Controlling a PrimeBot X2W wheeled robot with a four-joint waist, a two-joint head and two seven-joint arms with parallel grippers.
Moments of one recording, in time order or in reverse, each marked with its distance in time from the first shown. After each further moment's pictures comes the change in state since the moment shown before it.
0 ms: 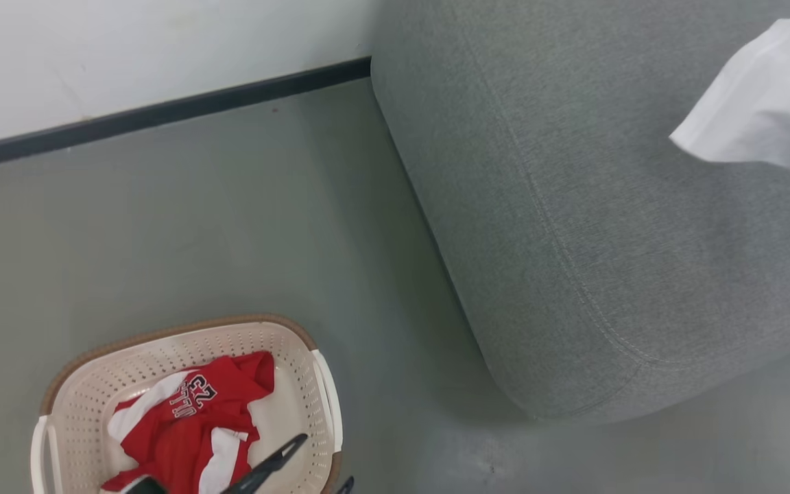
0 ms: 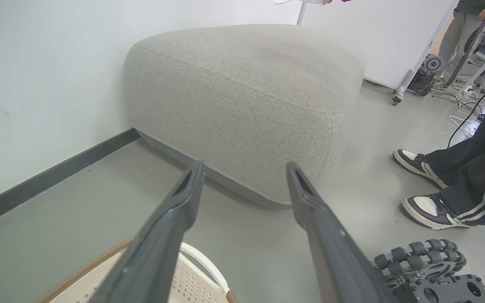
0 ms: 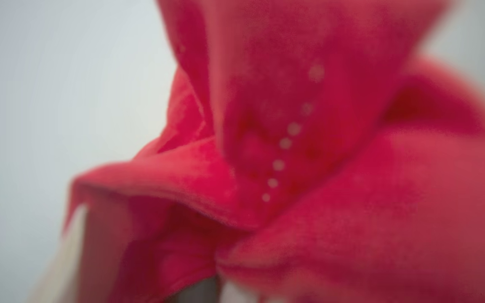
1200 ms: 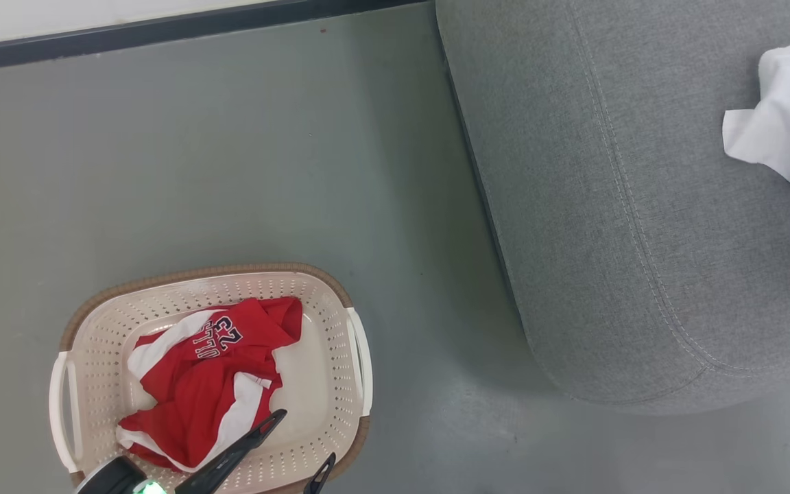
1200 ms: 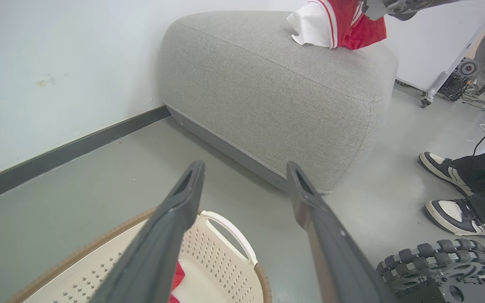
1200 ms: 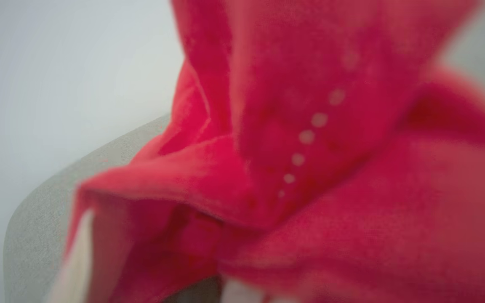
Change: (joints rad) left arm -0.021 0.054 0.046 -0.070 0.000 0.000 0.000; right arm -0.316 -0.070 -0.066 0.609 0.065 0.007 0.019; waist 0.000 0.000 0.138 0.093
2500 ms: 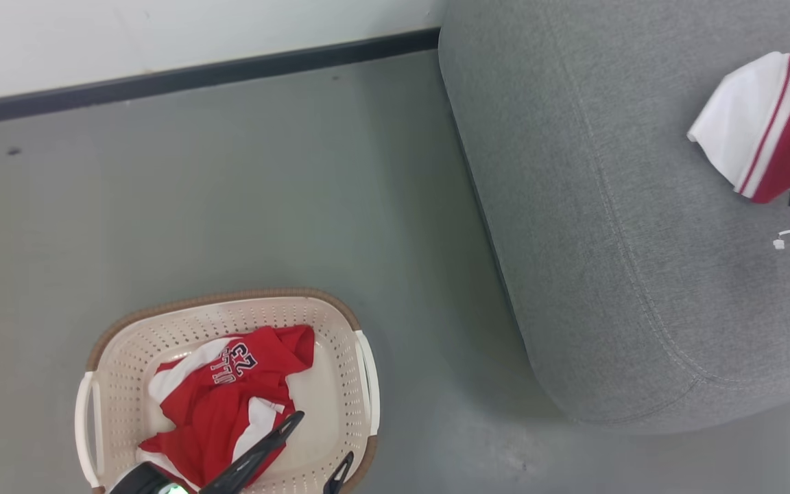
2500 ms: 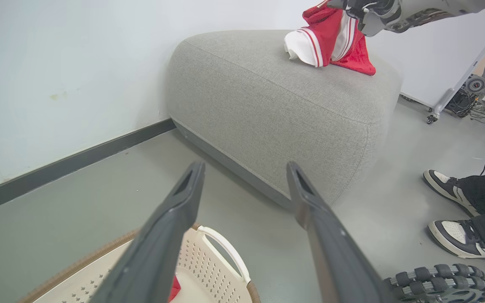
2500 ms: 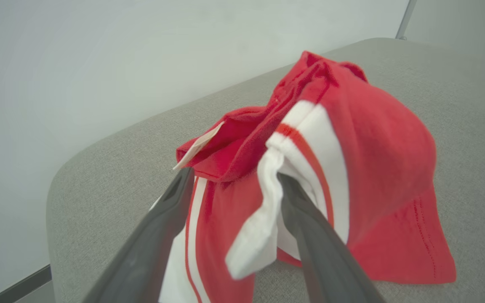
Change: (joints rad) left arm -0.005 -0.076 -0.008 0.050 -0.024 0.000 0.000; right arm -0.067 0.022 0.117 0.156 -0.090 0.010 -0.002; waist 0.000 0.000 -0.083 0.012
